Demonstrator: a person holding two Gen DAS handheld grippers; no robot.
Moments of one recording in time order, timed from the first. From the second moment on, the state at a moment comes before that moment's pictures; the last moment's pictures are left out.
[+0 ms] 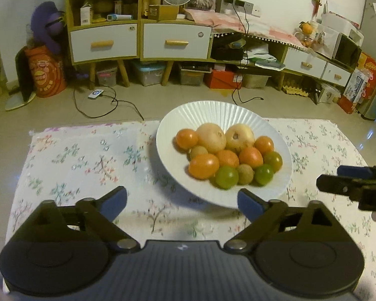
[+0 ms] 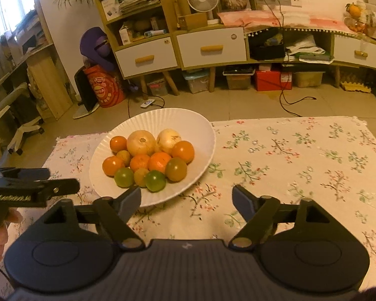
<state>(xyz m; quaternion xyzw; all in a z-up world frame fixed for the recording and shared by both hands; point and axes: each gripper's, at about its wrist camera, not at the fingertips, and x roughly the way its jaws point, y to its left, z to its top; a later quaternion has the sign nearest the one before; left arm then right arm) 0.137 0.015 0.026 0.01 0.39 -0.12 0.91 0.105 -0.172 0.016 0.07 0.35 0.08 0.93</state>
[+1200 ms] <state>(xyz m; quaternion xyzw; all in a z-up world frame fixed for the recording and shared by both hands) 0.035 0.011 0.040 -0.02 0.43 -0.04 0.90 0.047 -0.124 0.037 -0.03 0.39 0.03 0.92</state>
